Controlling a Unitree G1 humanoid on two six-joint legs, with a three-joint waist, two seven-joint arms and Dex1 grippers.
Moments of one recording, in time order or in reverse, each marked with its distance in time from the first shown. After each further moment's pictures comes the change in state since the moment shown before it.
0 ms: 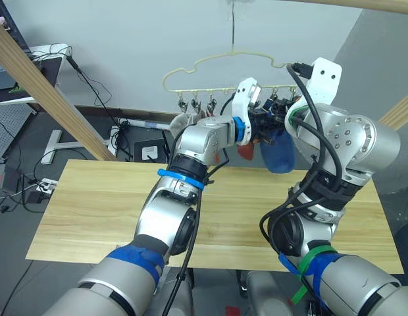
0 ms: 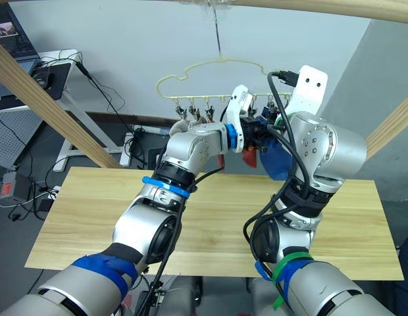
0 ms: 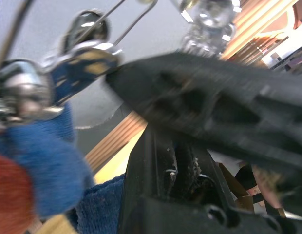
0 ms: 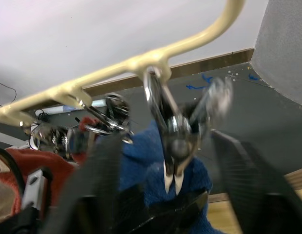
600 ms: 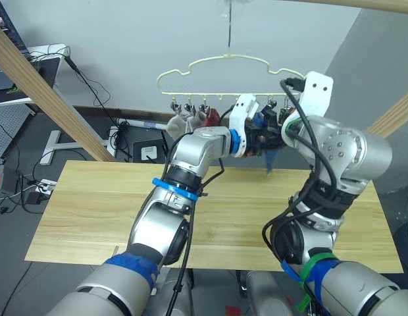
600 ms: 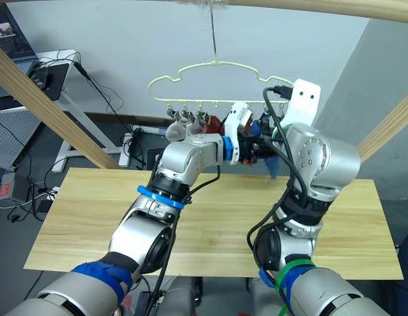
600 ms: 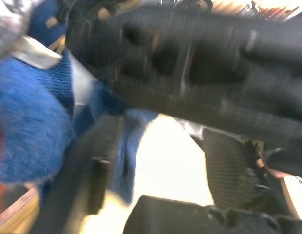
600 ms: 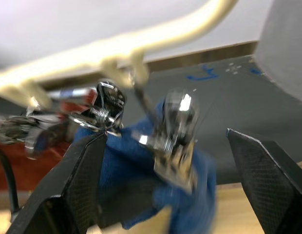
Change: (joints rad) left arm 0.181 0.091 -0.134 -0.244 0.022 0.131 -0.030; right arm 0.195 -0.058 0.127 -0.073 0.070 0.000 0.090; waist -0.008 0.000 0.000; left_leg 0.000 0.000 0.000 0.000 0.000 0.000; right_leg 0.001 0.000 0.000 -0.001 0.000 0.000
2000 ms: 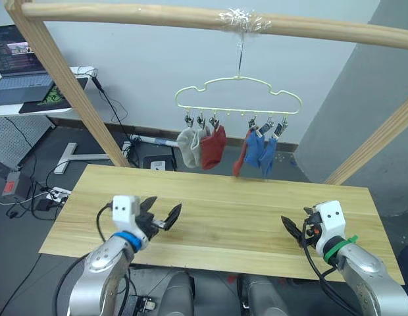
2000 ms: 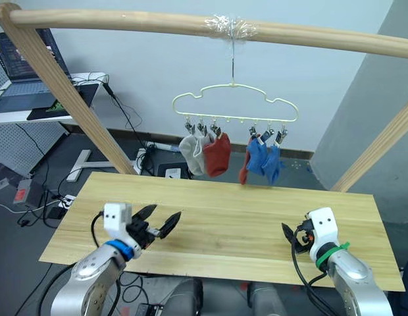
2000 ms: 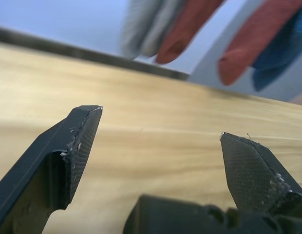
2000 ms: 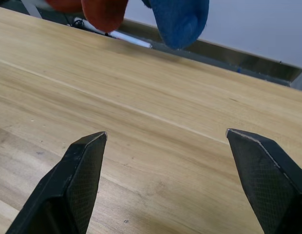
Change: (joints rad) left arm 1.260 0.238 0.310 -0.839 -0.034 -0.279 0.328; right arm 1.216 -0.484 0.247 -0.001 0.181 -1.118 0.547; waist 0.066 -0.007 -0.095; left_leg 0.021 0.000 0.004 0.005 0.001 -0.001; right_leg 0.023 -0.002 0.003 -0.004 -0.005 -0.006
